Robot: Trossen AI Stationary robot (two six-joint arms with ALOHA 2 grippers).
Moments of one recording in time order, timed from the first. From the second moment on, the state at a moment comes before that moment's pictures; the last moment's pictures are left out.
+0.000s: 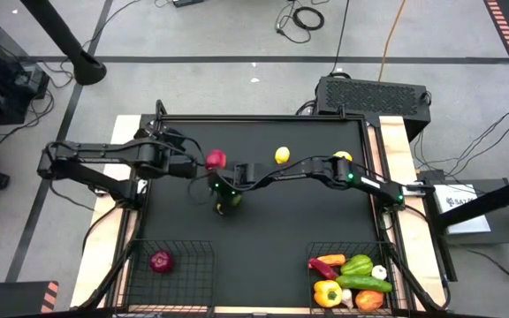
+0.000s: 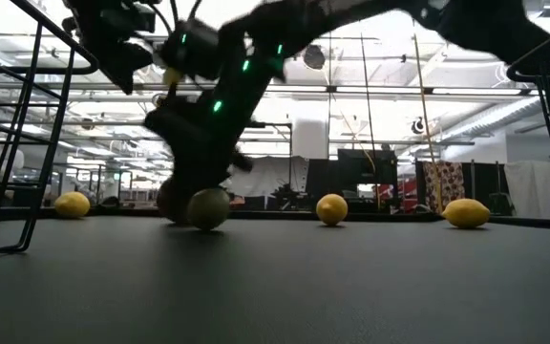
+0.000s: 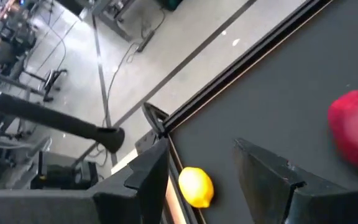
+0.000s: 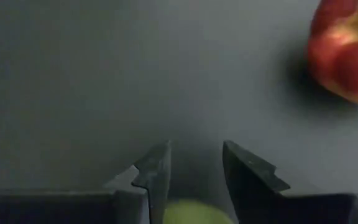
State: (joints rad) left arm 0.04 1.22 1.12 -1.45 -0.94 -0.82; right arm -0.04 2.46 2.10 -0.65 0.08 0.26
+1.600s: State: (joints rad) left arm 0.02 1.33 0.85 -0.58 -0.37 0.10; right arm 0.02 1.78 0.98 0.30 0.15 -0.17
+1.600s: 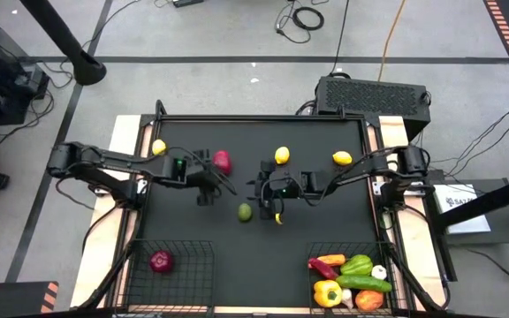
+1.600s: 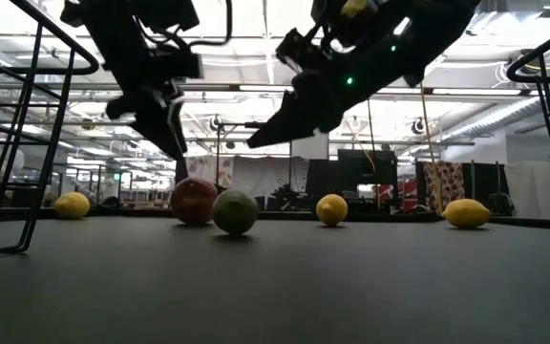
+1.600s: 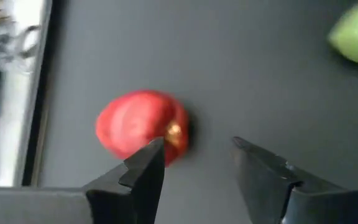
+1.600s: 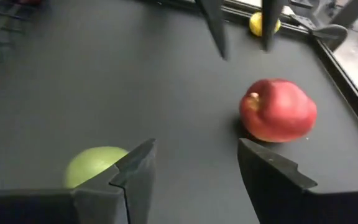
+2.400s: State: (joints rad) left arm -0.02 1.57 0.85 -0.46 -0.58 0.03; right arm 0.04 1.66 0.98 0.24 0.16 -0.23
